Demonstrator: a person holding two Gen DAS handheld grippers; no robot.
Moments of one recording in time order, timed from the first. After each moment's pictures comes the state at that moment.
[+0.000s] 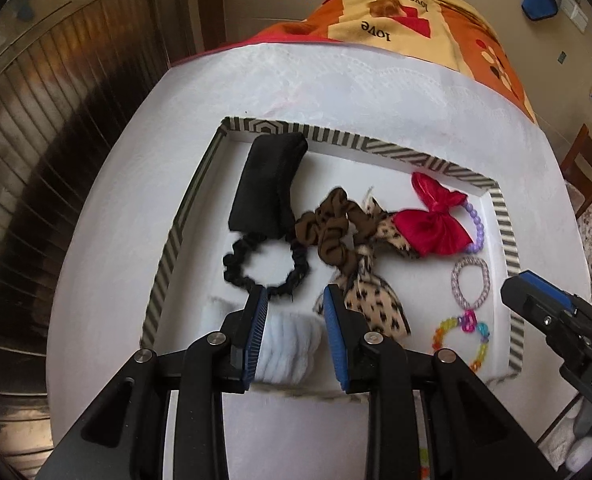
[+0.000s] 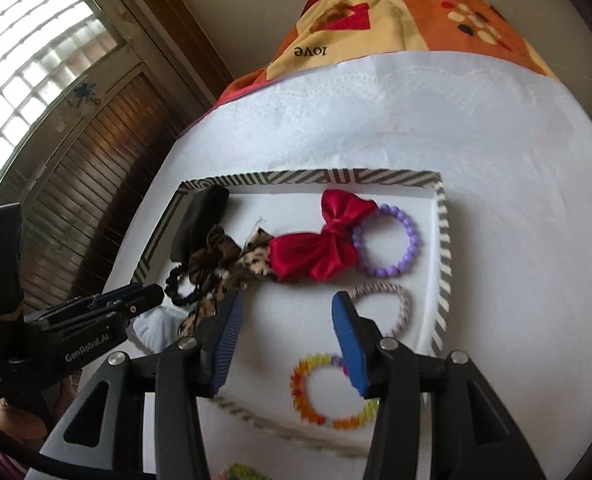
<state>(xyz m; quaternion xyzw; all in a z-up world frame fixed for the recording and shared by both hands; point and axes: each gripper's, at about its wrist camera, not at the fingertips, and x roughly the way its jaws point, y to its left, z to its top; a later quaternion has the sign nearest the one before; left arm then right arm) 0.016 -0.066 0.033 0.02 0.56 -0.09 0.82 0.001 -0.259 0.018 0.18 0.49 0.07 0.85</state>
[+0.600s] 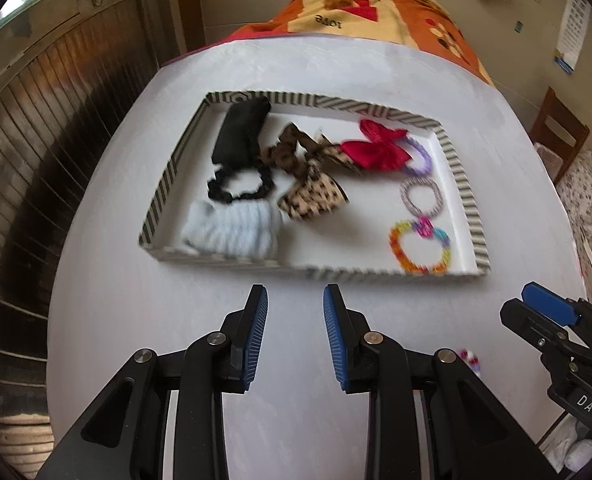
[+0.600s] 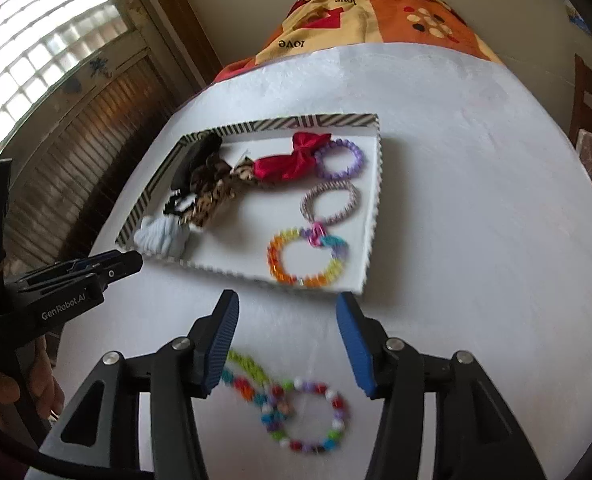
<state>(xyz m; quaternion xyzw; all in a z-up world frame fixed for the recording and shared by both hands) -0.088 -0.073 0.053 0.05 0.55 -0.12 0.83 -0.124 -0.256 0.033 0.14 0.50 0.03 0.85</state>
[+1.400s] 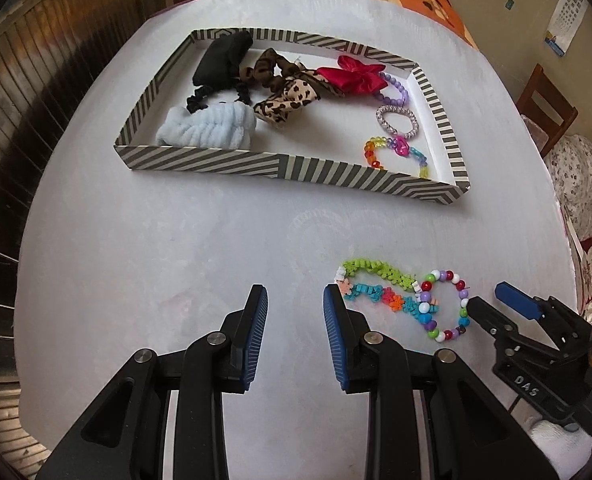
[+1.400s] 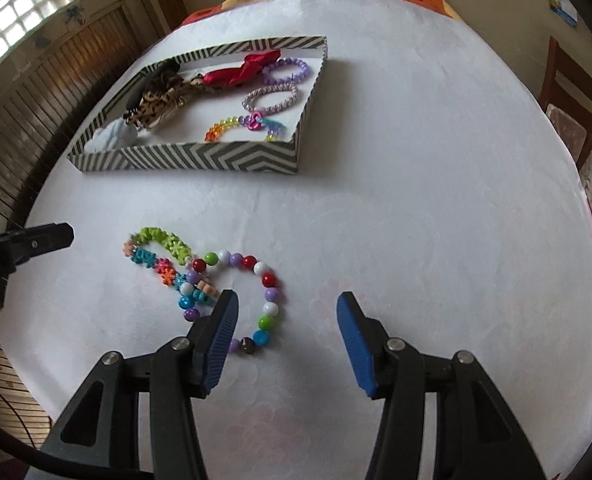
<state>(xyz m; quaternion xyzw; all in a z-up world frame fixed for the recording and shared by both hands) -0.138 -0.071 0.028 0.03 0.60 -0.15 0.79 -0.181 -0.260 -0.024 0.08 0.56 -0.02 0.83</state>
